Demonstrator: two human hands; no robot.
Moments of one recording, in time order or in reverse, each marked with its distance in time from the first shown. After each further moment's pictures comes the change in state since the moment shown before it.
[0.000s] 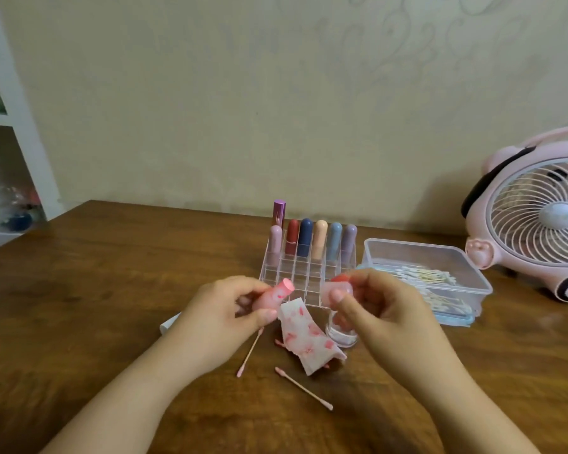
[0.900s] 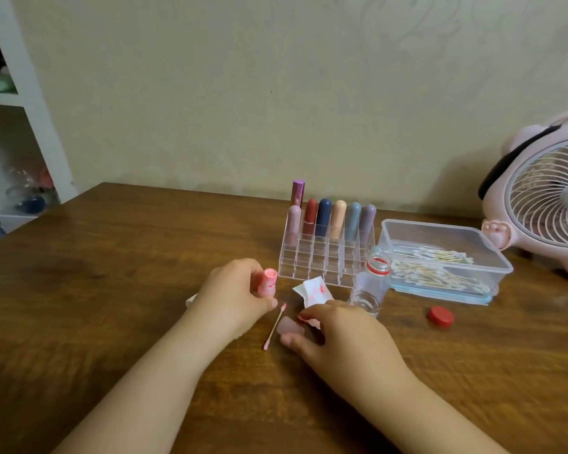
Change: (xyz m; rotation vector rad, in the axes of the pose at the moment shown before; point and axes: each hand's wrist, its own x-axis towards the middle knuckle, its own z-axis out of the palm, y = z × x) left_hand 0.003 -0.011 -0.002 0.185 0.074 -0.201; right_hand -0.019 -0.002 0.066 -0.634 -0.198 -0.104
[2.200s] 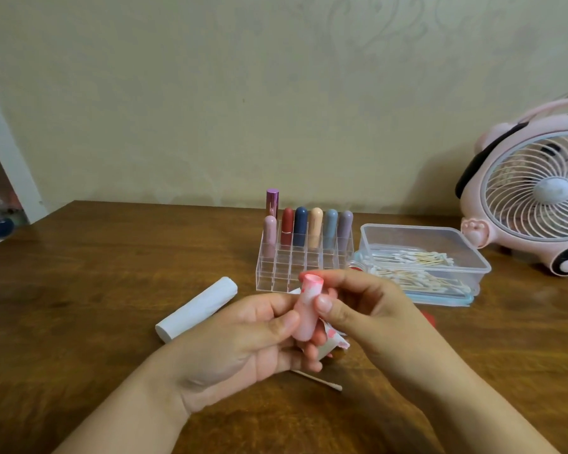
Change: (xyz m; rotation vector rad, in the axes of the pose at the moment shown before) left_hand -0.019 0.018 0.004 -1.188 -0.913 0.111; right_hand -0.003 0.030 -0.051 1.063 -0.058 0.009
